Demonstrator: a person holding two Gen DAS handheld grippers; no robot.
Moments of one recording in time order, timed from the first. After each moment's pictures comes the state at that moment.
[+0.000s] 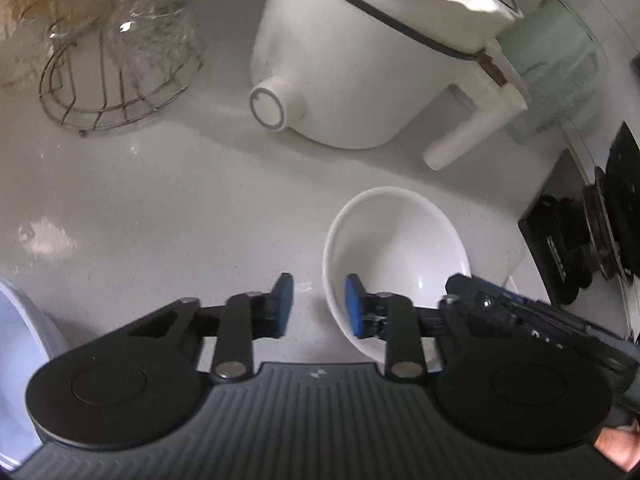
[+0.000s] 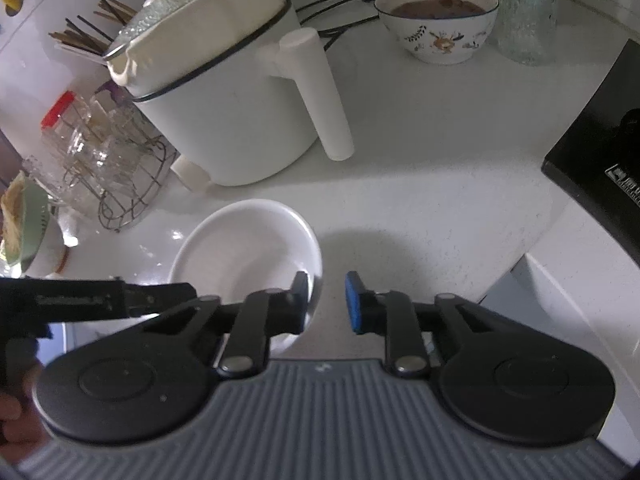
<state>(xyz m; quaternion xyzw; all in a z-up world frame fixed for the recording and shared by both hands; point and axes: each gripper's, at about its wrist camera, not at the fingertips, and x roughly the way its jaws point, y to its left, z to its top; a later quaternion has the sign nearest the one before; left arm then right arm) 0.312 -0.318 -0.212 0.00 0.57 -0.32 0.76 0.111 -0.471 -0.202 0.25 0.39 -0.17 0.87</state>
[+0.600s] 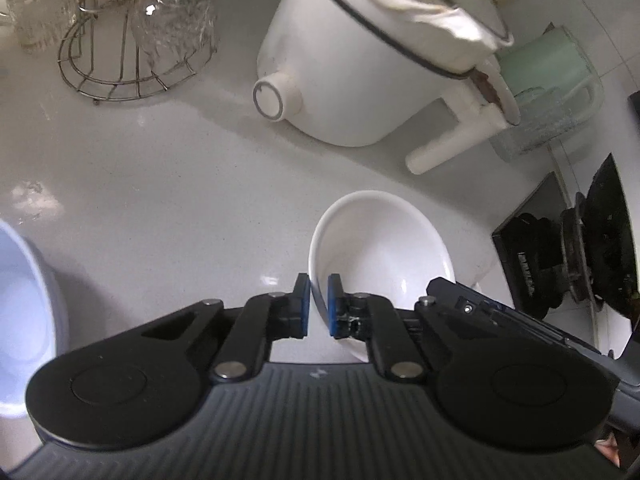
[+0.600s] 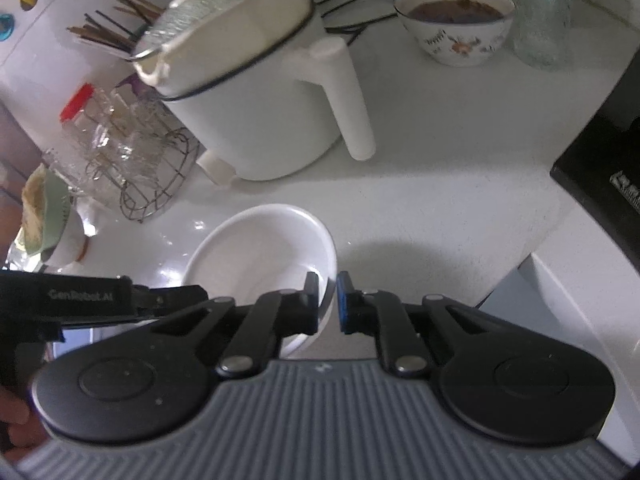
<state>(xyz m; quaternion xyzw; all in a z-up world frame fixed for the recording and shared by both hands) 0.301 -0.304 -0.185 -0.05 0.59 -0.31 0.74 0.111 -0.463 -0.179 0.24 0.41 -0.15 0.87</state>
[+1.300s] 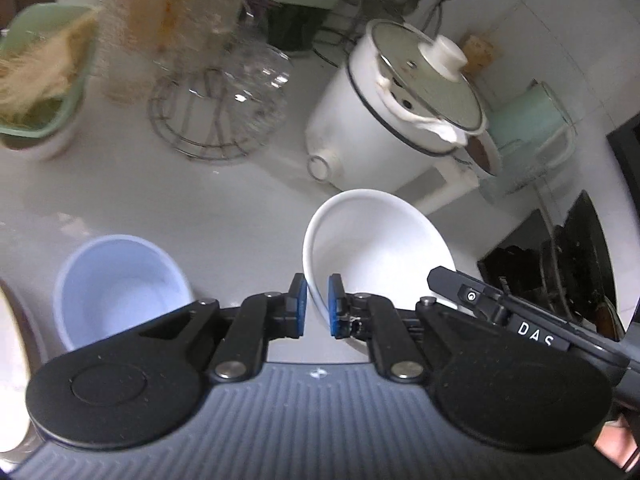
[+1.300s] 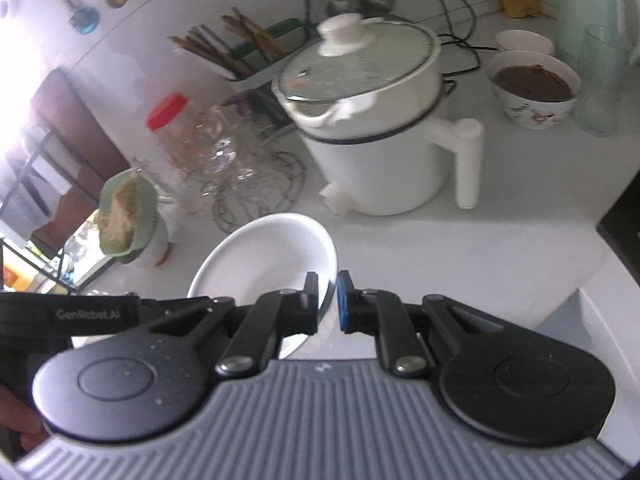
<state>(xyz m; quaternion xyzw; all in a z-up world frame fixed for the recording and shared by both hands) 0.295 -0.205 -0.101 -0.07 0.54 -0.30 0.78 0.123 -0.389 -0.104 0.22 0.38 -0.09 0.89</state>
